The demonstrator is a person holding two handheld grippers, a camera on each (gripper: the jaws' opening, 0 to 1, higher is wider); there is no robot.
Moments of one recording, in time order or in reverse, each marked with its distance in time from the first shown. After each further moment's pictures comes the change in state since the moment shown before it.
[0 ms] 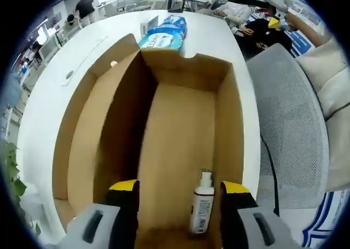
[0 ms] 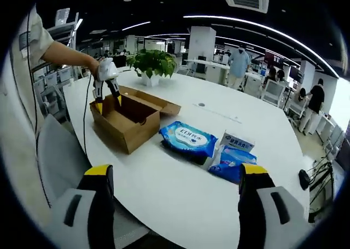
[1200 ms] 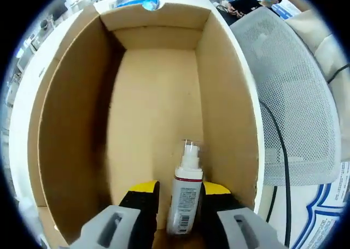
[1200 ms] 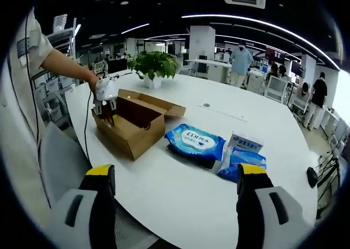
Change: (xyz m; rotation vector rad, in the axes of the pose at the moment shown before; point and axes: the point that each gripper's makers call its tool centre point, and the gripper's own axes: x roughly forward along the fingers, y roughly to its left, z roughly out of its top) left arm 0.037 -0.019 -0.042 0.098 0.105 -0.056; right arm 0.020 0.012 0.007 0.036 -0.006 0.040
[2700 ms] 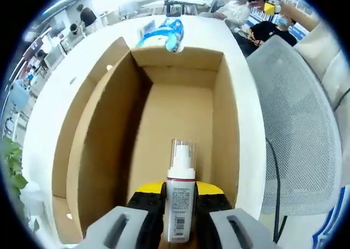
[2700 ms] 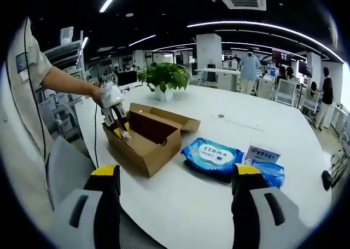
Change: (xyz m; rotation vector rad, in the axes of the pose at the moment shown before) left arm -0.036 0.009 0.037 -0.108 -0.225 0.174; right arm 0.018 0.026 0.028 0.032 -0.099 0.093
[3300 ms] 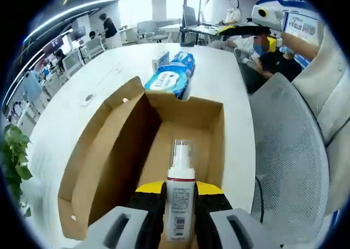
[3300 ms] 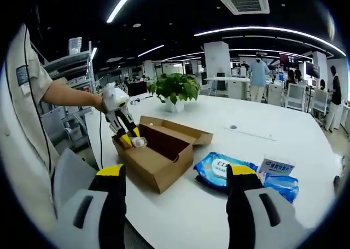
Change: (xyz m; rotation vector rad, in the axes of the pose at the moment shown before) left arm -0.034 -0.005 0.052 -0.123 -0.242 0.049; right arm 0.021 0.018 0.027 0.018 -0.094 0.111
